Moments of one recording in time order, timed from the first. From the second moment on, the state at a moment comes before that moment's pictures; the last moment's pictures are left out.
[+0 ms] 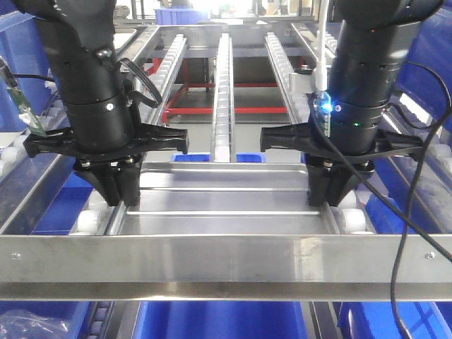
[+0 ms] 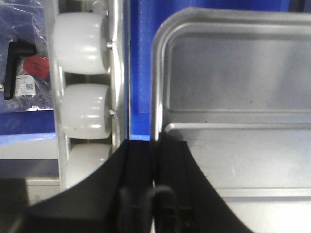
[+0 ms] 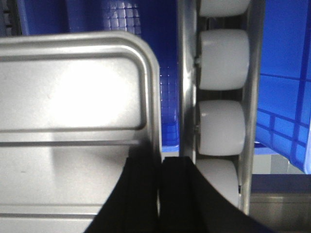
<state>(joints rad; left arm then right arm) -0.58 1.90 -1.29 0.15 0.71 -0.57 0.39 1.87 -1.19 -0.11 0.61 0.62</state>
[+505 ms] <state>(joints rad) -0.58 1.91 -1.31 0.15 0.74 -0.57 0.39 1.87 -1.21 -0.11 0.64 0.62</state>
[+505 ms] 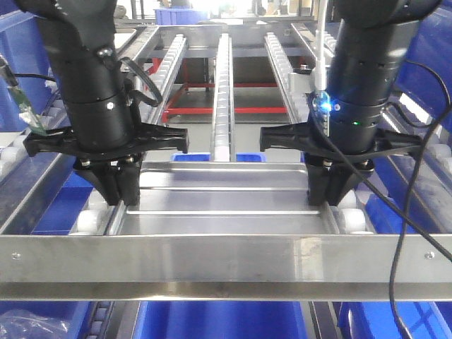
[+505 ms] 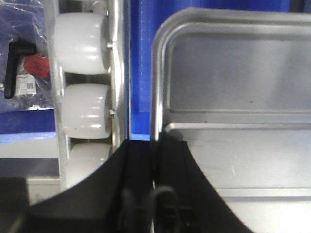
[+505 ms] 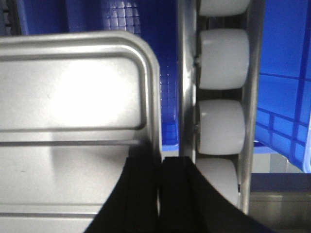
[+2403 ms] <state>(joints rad) -0.93 1.33 -0.91 0.21 0.96 -0.95 0.78 1.26 -0.80 -0.17 0.85 1.05</state>
